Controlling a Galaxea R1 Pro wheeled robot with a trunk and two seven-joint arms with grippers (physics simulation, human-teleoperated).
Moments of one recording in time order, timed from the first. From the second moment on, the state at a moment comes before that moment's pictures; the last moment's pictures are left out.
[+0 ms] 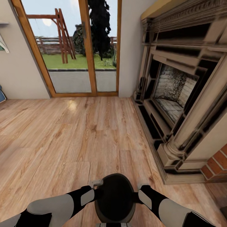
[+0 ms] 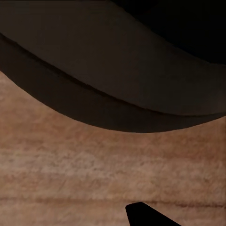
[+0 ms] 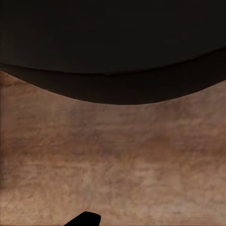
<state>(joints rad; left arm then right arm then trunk) -0.81 -0.10 -1.80 -0.20 2.04 0.17 0.26 -0.72 0.07 0.85 -0.21 -0.96 0.41 -0.23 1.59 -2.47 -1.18</state>
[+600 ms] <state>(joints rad) -0.80 -0.09 -1.80 -0.20 2.04 0.18 0.27 -0.75 0.06 0.88 -0.21 -1.03 0.47 -0.22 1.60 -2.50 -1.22</state>
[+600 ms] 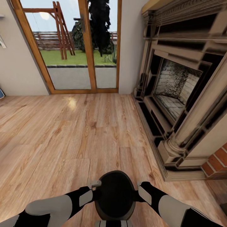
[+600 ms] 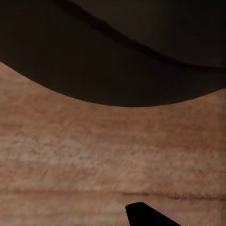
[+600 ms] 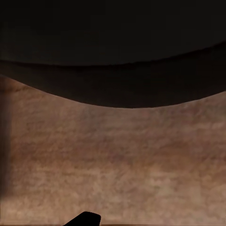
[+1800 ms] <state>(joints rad) -0.80 -0.09 -1.79 -0.22 2.04 0.18 0.37 -0.76 0.07 0.85 -0.21 -1.00 0.48 -0.23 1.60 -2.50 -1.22</state>
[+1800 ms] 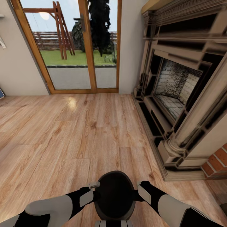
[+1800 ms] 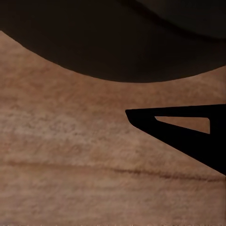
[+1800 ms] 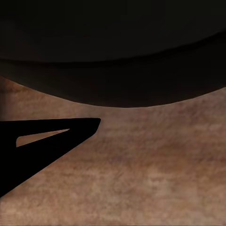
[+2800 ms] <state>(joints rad) -0.82 -0.10 -1.79 -0.17 2.05 0.27 0.39 -0.77 0.07 0.84 -0.23 -0.93 0.48 -0.23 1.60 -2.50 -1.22</state>
